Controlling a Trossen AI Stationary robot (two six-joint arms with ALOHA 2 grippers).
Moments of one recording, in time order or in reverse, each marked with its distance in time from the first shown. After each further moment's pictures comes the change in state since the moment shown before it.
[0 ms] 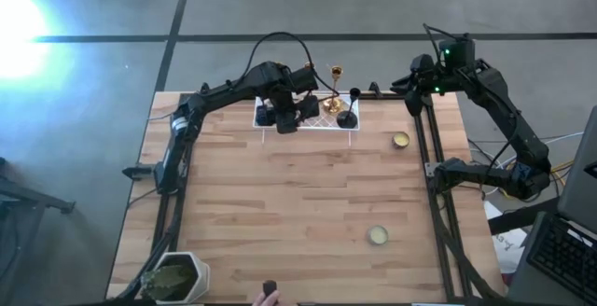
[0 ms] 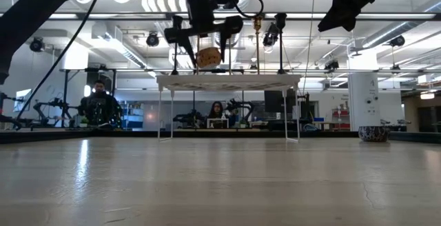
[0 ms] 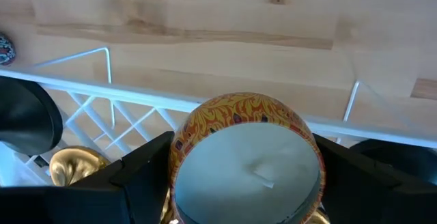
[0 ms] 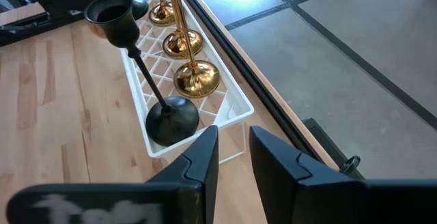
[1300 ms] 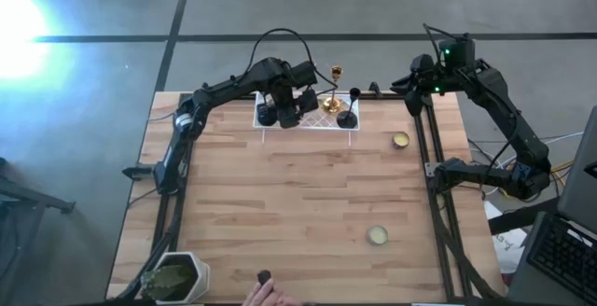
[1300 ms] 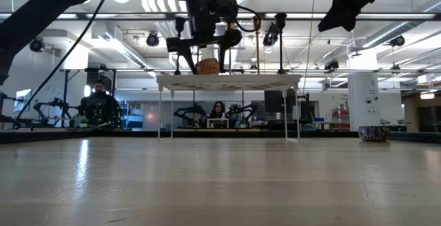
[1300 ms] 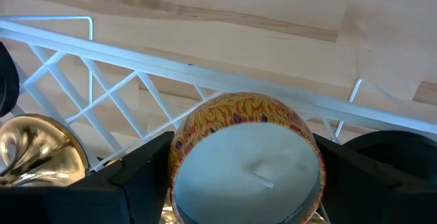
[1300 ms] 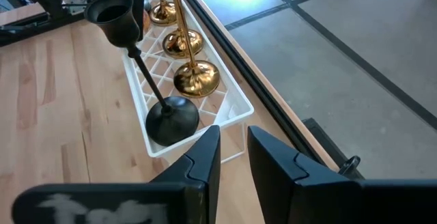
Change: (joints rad) left arm 0.059 0.043 -0.001 0.016 0.019 -0.045; right arm 0.000 0.000 0.000 0.000 0.000 0.000
